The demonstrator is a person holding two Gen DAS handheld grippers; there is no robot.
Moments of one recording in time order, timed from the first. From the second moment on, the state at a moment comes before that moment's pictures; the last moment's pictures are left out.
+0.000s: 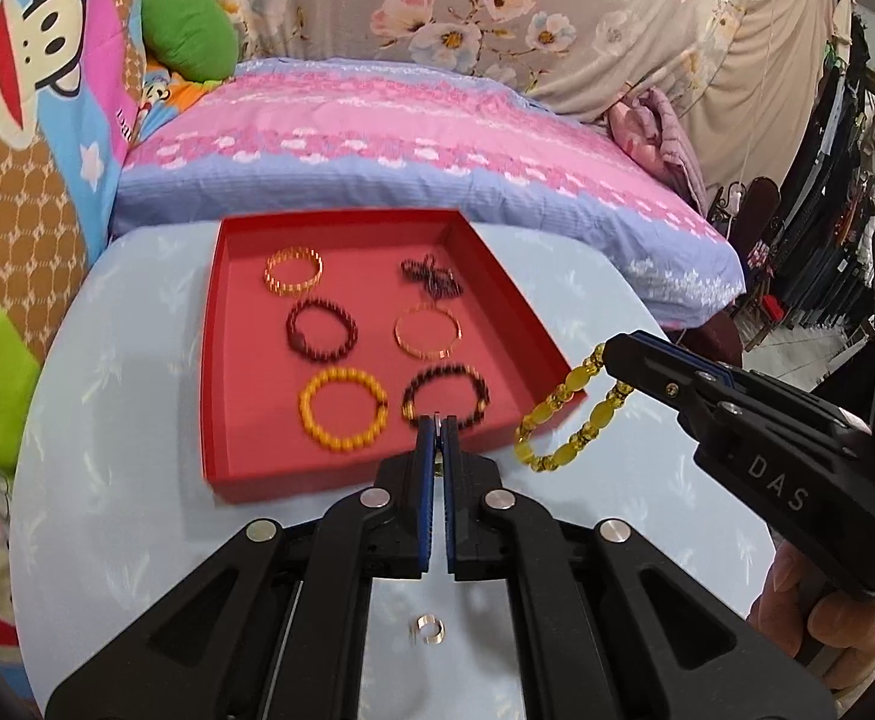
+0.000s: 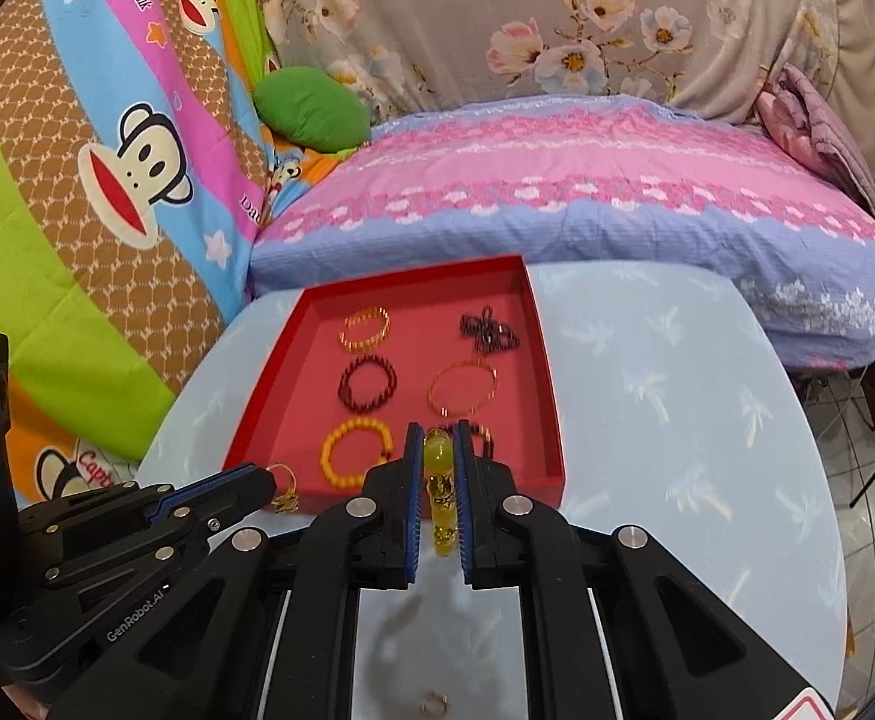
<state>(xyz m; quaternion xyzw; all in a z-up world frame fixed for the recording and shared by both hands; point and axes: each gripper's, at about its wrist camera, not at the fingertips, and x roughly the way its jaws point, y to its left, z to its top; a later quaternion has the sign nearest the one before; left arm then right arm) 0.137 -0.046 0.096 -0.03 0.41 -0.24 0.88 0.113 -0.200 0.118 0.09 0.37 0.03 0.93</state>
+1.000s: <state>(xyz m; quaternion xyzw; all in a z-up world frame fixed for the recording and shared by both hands) 0.349 -0.096 0.021 -0.01 0.51 -0.19 0.84 0.293 -0.225 0.076 0.11 0.41 0.03 0.90</state>
